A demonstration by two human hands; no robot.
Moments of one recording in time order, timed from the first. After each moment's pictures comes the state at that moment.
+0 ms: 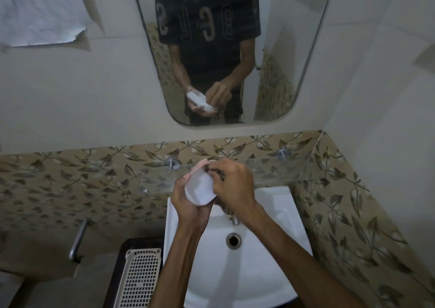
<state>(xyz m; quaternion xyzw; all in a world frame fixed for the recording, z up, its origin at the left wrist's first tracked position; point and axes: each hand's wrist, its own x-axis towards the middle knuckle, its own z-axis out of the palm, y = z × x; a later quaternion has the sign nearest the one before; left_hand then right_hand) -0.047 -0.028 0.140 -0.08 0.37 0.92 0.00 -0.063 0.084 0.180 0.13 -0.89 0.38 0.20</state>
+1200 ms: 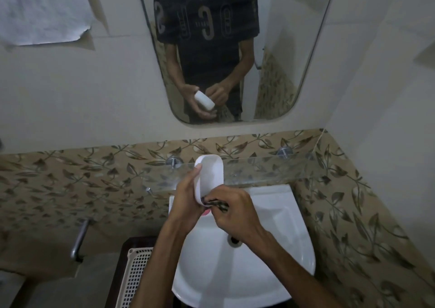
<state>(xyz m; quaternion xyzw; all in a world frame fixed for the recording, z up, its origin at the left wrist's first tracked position) -0.039 -0.055 0.166 -0.16 0.51 0.83 0.14 -0.020 0.093 0.138 0.23 -0.85 0.45 0.16</state>
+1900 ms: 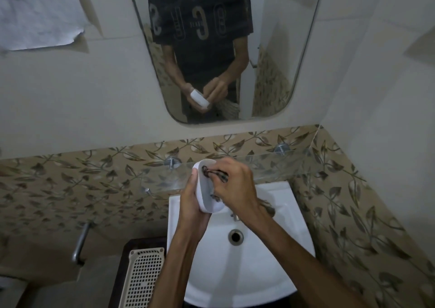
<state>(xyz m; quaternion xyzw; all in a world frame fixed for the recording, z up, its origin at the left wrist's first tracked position) -0.024 -0.034 0.155 -0.11 0.42 0.90 0.09 -0.048 0.090 0.175 0.14 -0.86 0.43 0.23</state>
